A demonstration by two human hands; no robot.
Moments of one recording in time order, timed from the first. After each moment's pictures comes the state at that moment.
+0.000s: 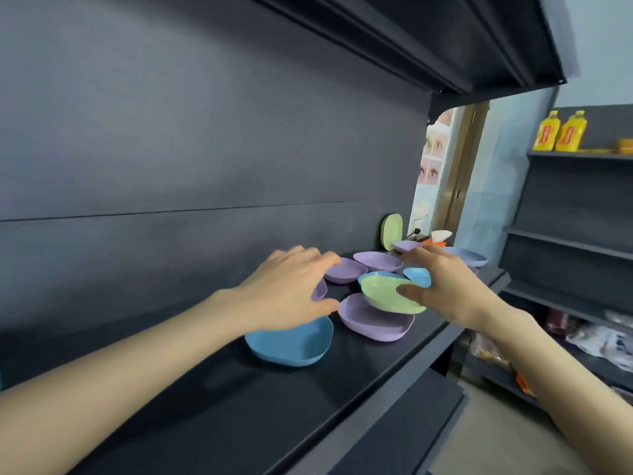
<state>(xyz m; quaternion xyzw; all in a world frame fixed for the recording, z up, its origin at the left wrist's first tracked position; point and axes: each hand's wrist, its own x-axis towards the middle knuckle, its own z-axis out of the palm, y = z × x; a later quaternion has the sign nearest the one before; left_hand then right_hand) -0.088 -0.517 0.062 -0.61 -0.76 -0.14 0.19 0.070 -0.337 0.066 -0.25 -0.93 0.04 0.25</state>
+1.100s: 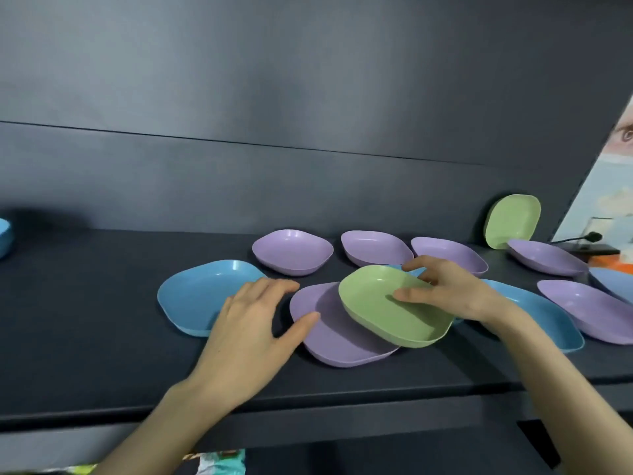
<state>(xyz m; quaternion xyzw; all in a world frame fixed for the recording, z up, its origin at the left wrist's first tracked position) -0.018 -0.379 -0.050 -0.21 -0.89 -0.35 0.20 -0.038 -0.100 -0.004 -0.05 -0.95 0.32 0.01</state>
